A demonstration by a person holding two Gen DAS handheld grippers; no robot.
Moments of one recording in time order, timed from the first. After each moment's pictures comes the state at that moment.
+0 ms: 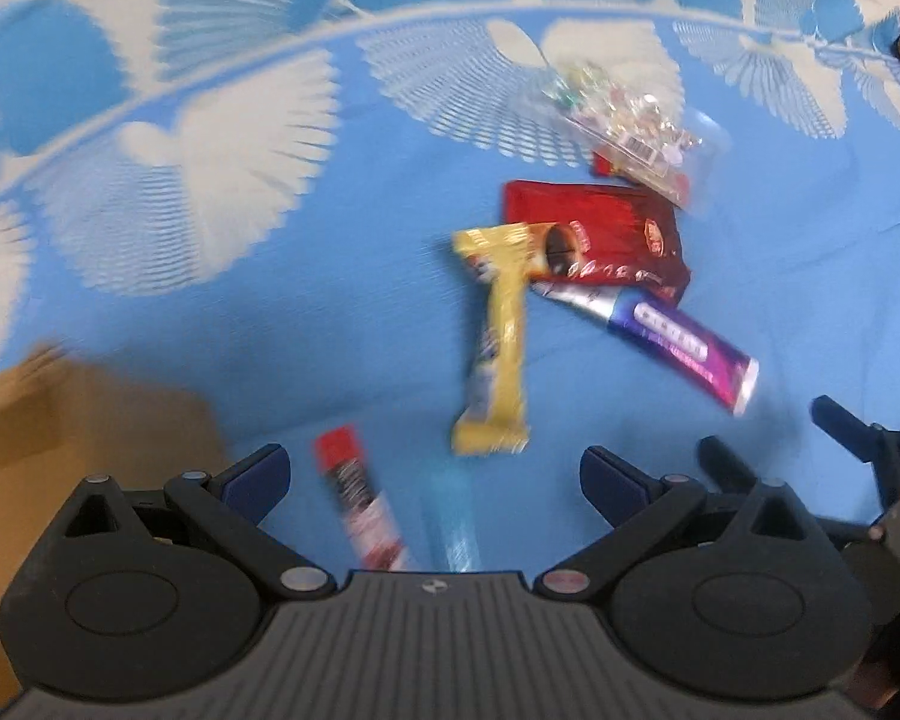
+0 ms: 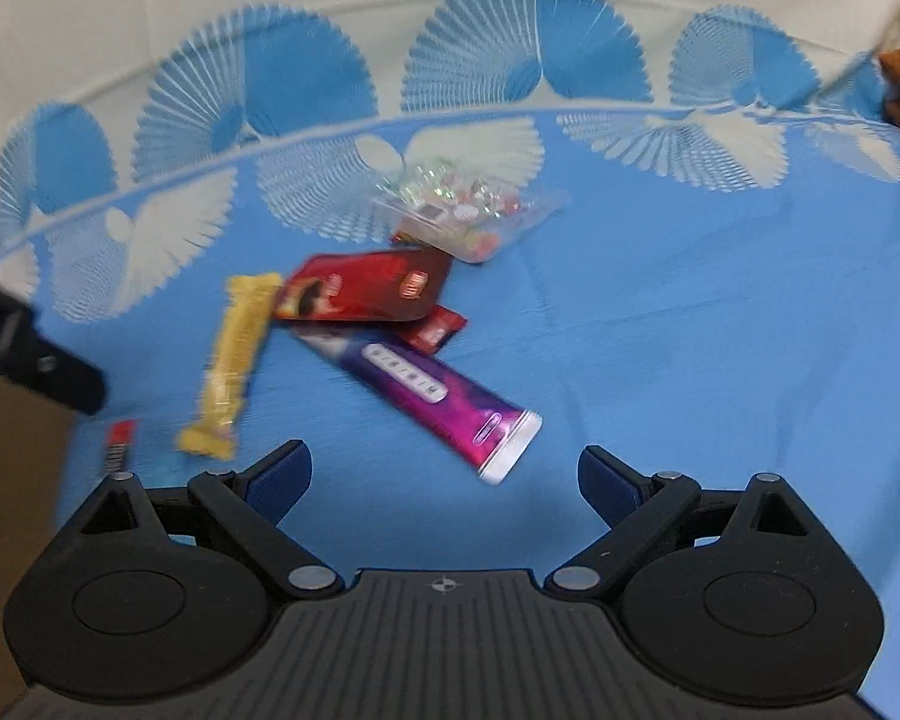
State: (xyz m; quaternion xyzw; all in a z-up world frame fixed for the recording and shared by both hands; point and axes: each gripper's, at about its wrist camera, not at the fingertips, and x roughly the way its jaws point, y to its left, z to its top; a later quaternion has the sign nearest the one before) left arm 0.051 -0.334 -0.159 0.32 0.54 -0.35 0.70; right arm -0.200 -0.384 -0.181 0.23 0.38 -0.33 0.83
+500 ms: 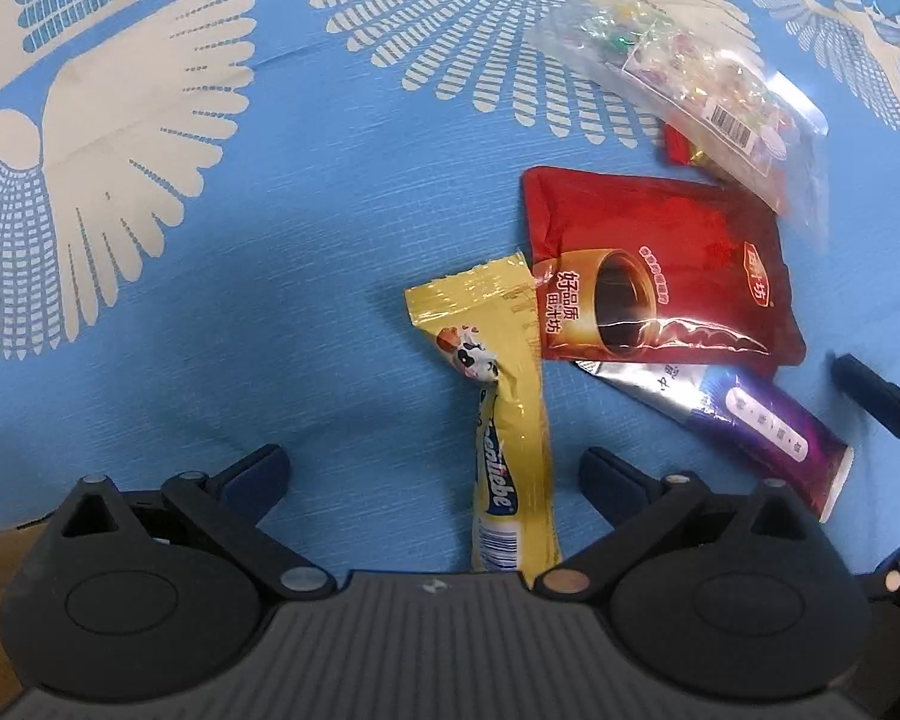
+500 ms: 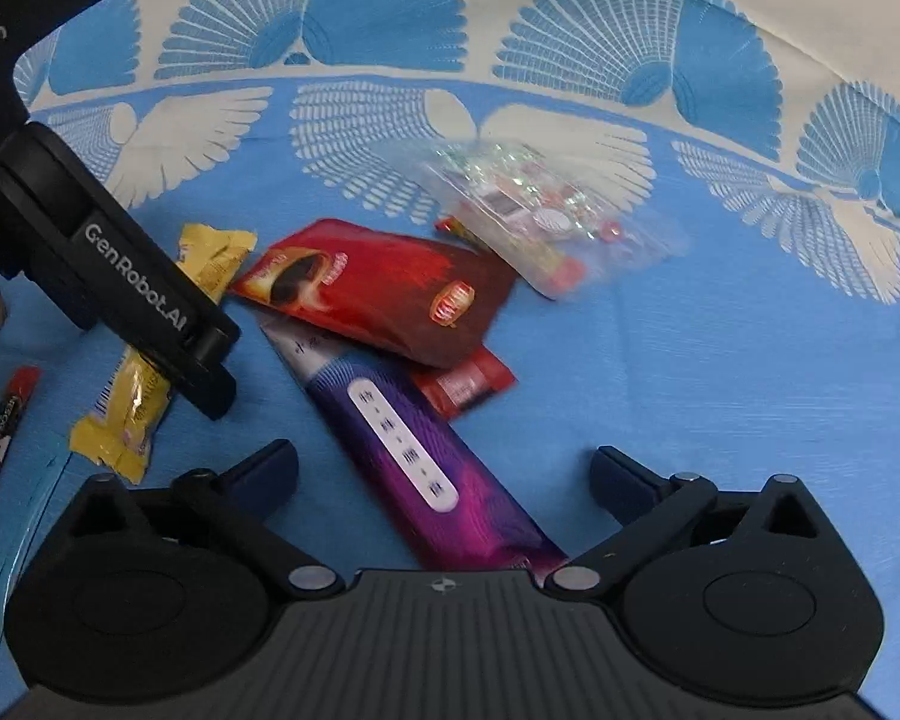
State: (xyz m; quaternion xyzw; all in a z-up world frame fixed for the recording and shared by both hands) left arm 0.091 -0.381 -0.244 0.33 0.57 -0.34 0.67; right arm -0.139 -0.416 -0.233 0.12 0.41 -0.26 0.86
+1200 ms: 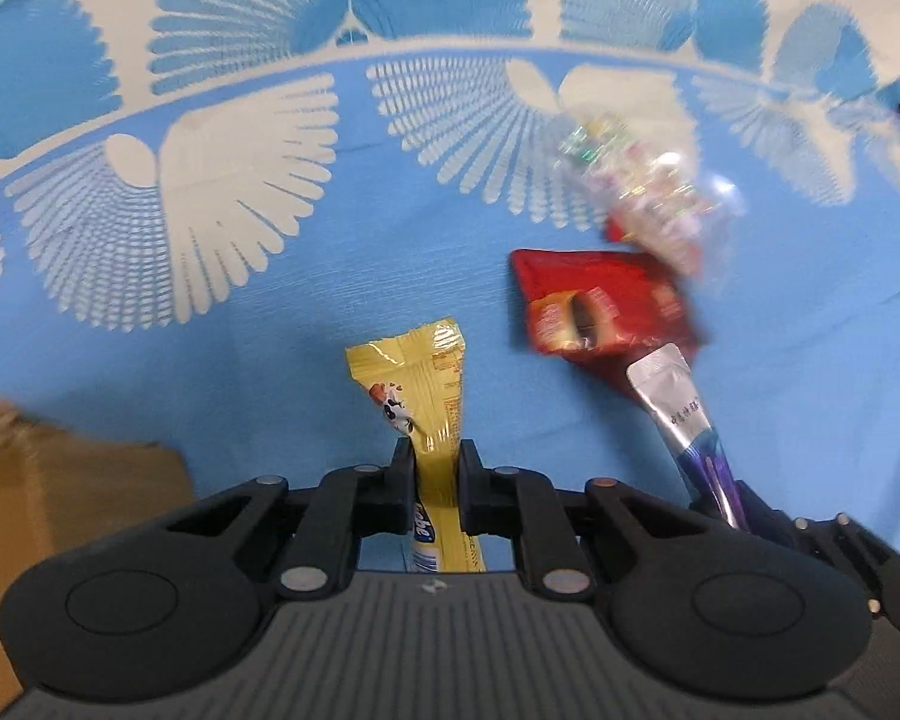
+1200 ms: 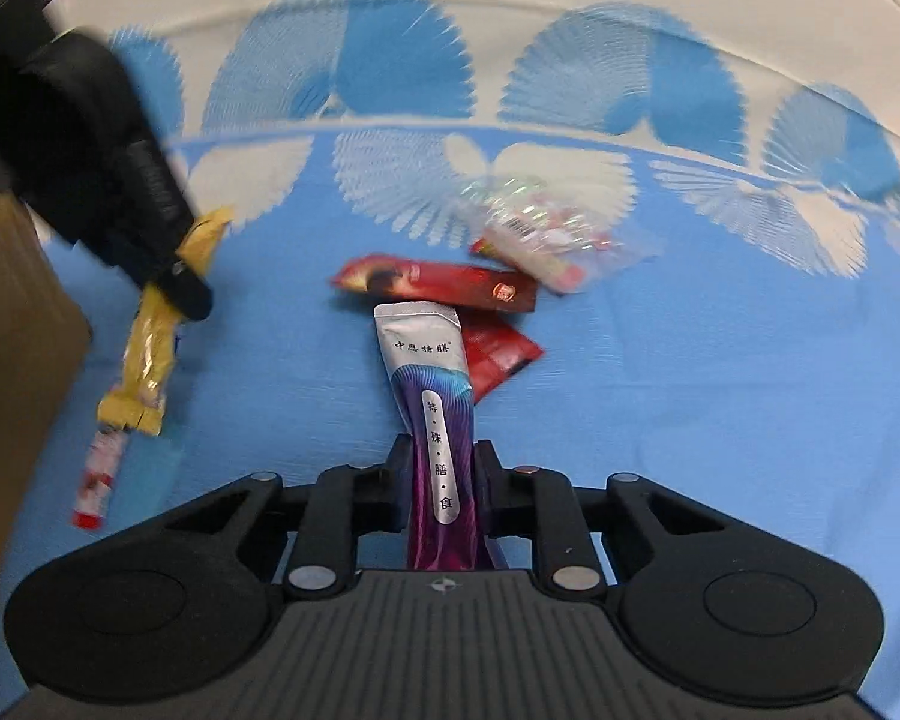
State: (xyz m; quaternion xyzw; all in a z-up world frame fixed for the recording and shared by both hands) left arm 0.067 -0.336 -0.149 0.26 0.54 -0.36 0.72; right arm -0.181 -0.368 -0.183 0.16 0.37 -0.28 0.87
